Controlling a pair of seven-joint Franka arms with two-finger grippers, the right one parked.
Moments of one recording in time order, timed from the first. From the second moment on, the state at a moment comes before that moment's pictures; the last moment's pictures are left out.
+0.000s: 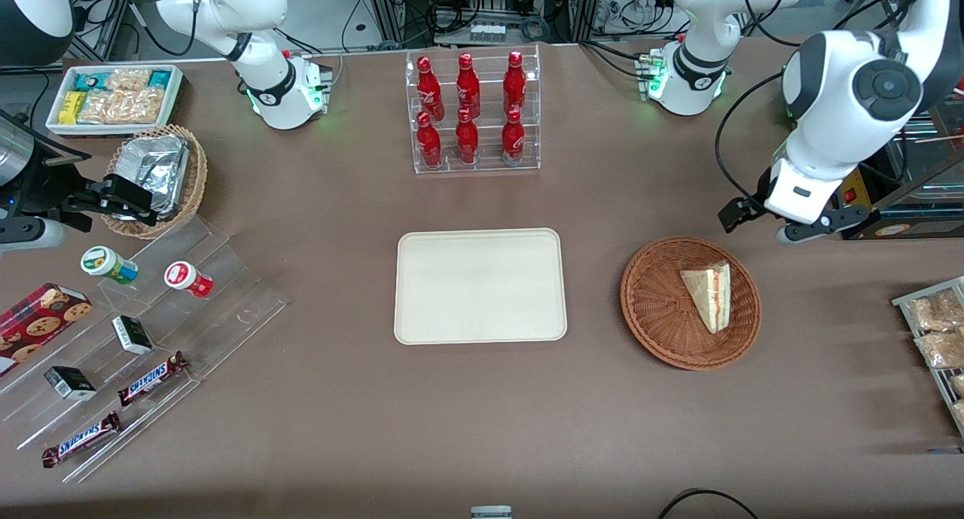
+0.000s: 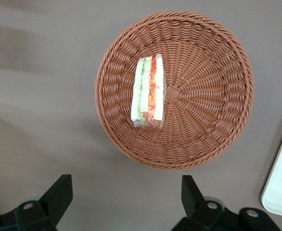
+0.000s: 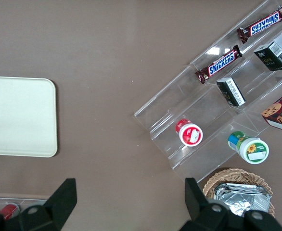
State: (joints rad) arm 0.01 -0.13 -0.13 -2.24 0.03 2.11 -0.42
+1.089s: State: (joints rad) arm 0.01 0.07 -0.13 -2.34 0.03 2.44 -0.43
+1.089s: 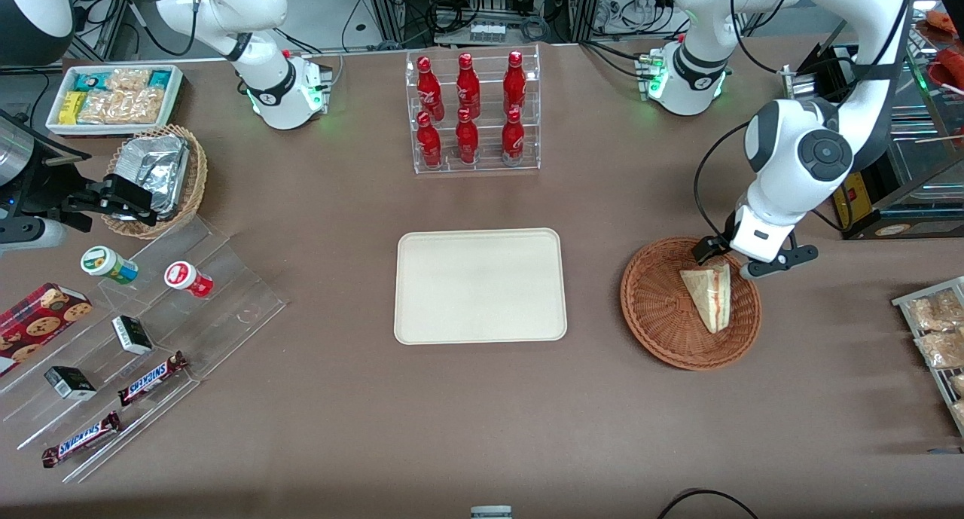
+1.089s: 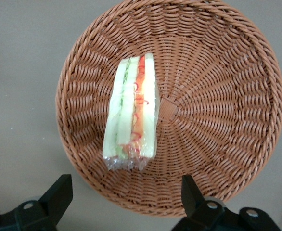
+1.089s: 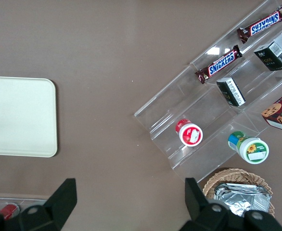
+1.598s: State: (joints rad) arm 0.03 0.16 -0.13 -2.33 0.03 2.56 -0.43
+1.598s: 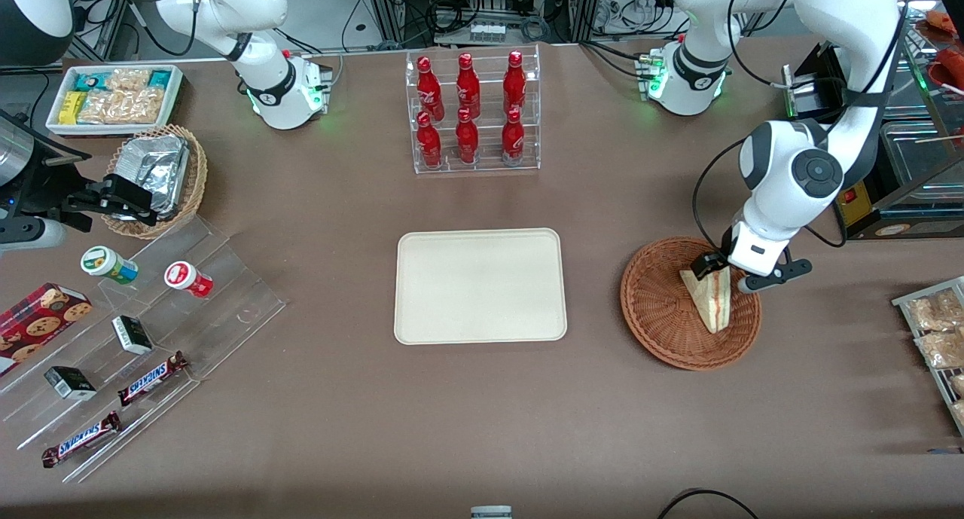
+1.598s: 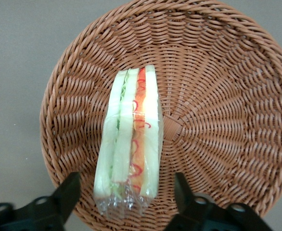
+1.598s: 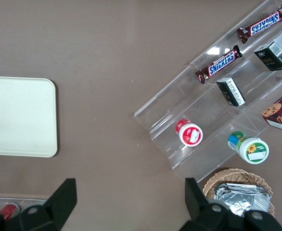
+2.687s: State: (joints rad) arm 0.03 0.08 -0.13 -2.17 0.03 2.23 -0.41
